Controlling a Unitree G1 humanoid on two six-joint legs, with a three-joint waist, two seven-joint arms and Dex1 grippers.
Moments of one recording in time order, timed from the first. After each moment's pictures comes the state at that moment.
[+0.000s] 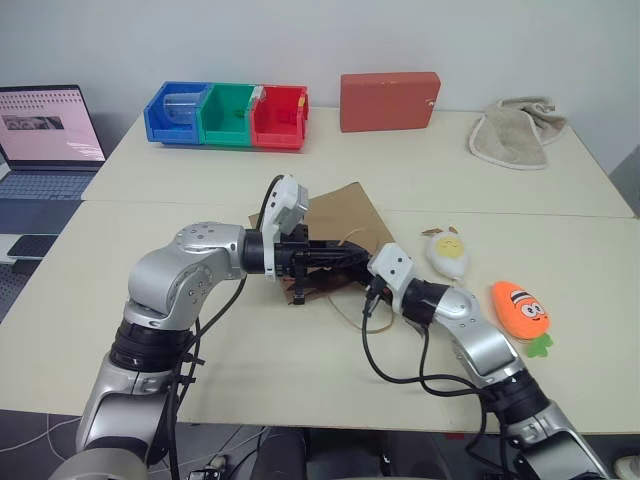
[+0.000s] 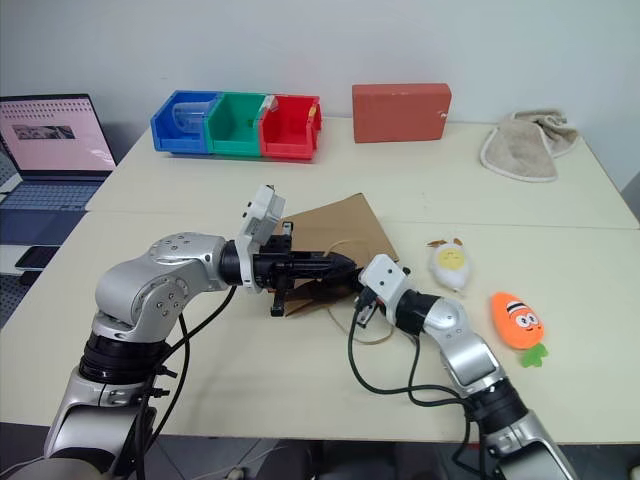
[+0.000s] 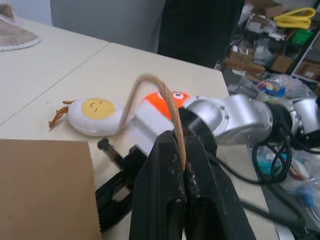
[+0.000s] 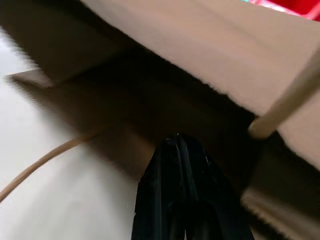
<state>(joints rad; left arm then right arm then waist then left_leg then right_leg) -0.64 0.54 -0.08 -0.19 -0.68 0.80 -1.08 -0.41 -0.26 0.34 0.04 -0.01 0.17 0.52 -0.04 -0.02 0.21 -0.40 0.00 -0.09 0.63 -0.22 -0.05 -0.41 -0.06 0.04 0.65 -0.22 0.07</state>
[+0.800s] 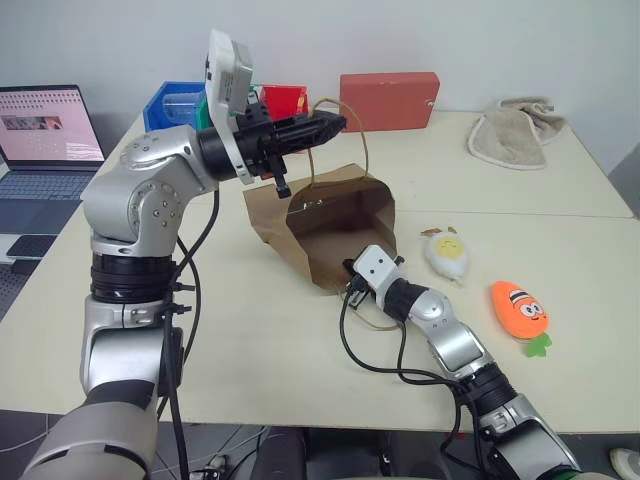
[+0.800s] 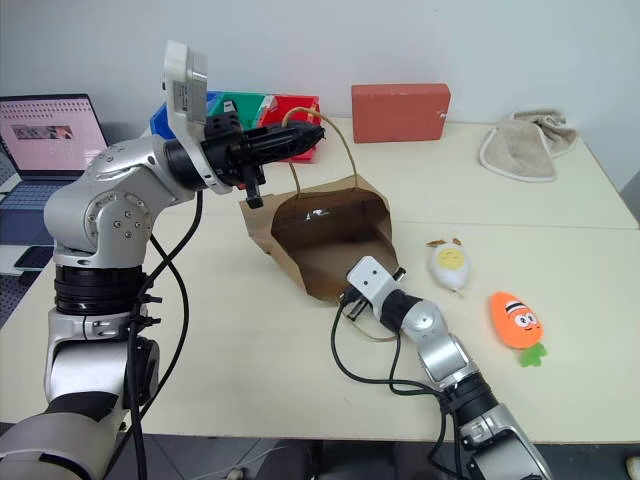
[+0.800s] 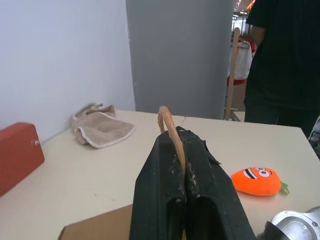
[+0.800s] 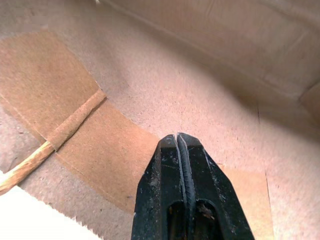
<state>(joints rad) -0.97 0.55 0.07 0.07 -0.63 0.62 -1.02 -0.43 -0.18 0.35 0.17 -0.15 0.17 0.41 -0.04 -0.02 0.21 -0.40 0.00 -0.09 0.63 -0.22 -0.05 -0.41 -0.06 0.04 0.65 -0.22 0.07</state>
